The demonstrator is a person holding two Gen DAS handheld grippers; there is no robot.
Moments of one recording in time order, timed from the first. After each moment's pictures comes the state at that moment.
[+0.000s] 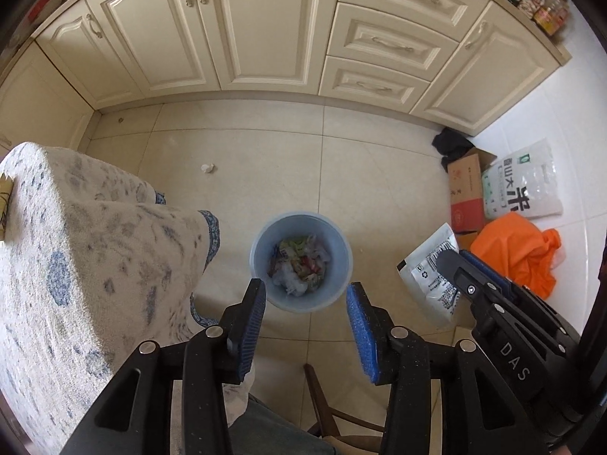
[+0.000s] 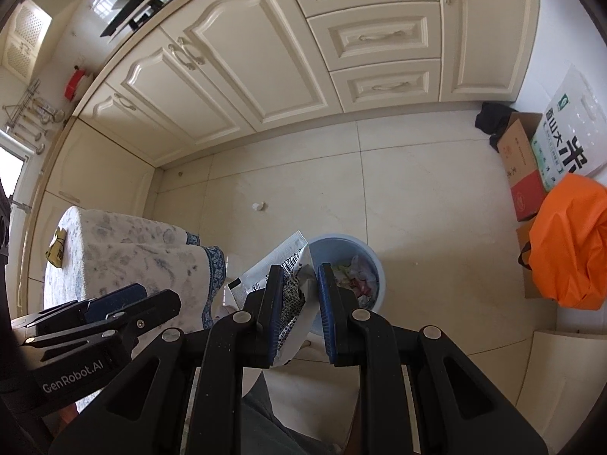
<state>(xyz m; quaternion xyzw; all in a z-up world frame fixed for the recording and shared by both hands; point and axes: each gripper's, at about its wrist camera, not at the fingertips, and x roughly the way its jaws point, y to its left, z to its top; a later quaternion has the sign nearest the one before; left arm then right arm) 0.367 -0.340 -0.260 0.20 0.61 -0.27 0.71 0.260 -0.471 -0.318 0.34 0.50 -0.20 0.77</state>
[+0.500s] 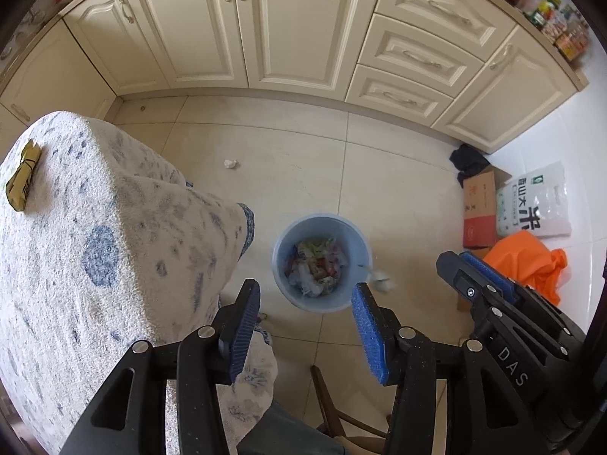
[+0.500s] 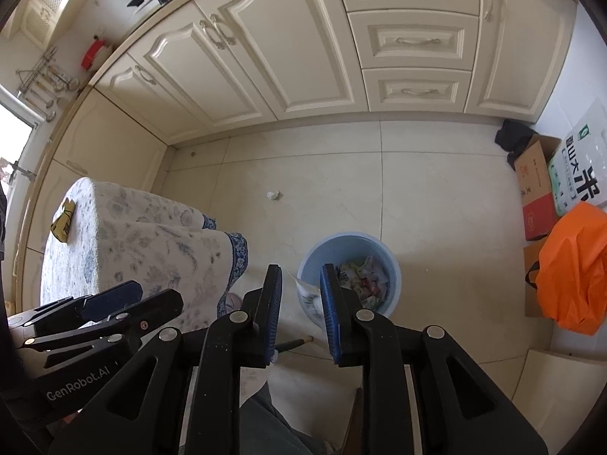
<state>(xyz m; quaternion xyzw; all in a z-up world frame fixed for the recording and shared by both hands) 0.376 -0.296 -0.245 0.17 0.62 -0.25 0.73 0.293 -0.437 -0.315 0.31 0.52 -0.17 0.78</state>
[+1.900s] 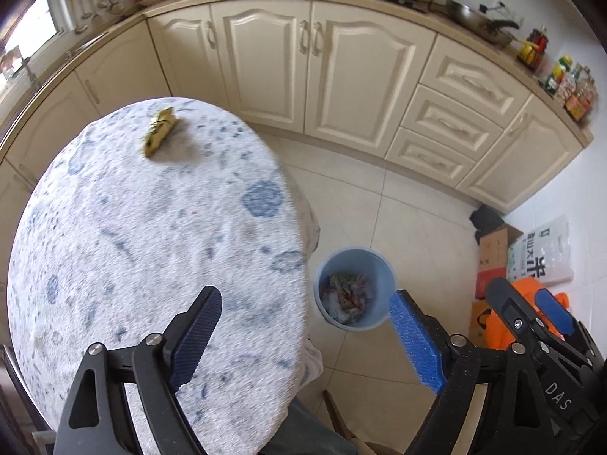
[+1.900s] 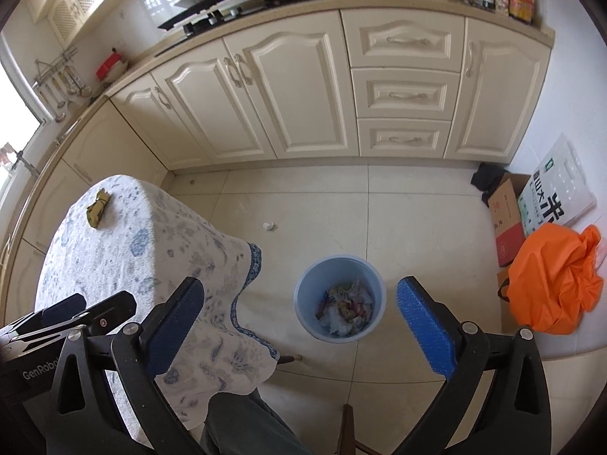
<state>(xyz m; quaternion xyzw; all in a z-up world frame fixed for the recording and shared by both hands) 0.302 -0.145 -0.137 0.11 0.54 -0.19 0.81 0.247 -0.354 -0.228 0.23 0.46 -0.21 0.83</state>
